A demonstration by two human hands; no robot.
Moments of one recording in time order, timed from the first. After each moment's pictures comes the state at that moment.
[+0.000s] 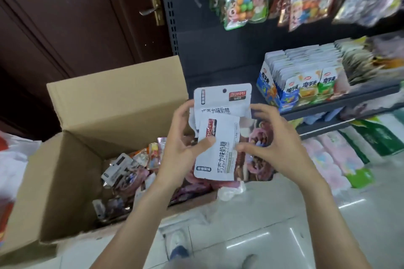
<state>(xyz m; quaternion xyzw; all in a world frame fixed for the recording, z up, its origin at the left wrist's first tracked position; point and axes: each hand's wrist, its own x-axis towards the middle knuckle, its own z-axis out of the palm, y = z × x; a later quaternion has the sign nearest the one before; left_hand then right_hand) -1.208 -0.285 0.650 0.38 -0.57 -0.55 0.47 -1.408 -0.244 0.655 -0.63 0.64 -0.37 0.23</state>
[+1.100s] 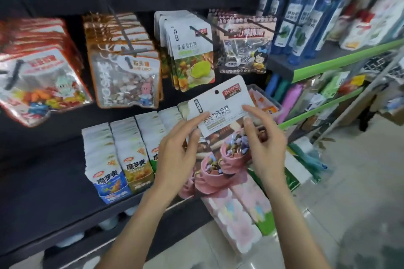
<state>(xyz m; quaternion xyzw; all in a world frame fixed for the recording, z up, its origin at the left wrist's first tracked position) -1.739 -0.352 0.679 0.31 -0.77 -0.34 0.45 -1.906 -0.286 0.675 -0.48 0.65 -0.59 0.01</state>
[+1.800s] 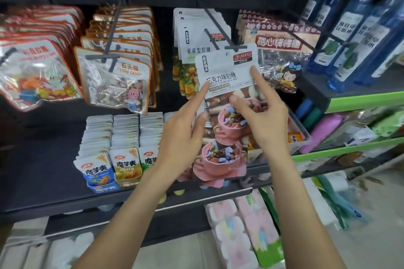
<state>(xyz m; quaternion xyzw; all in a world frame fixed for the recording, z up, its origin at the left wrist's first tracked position) -1.818 -0.401 0.701 0.40 -0.77 -0.23 0.44 -1.994 -0.394 0.713 -0.58 0.57 -0.56 0.15</state>
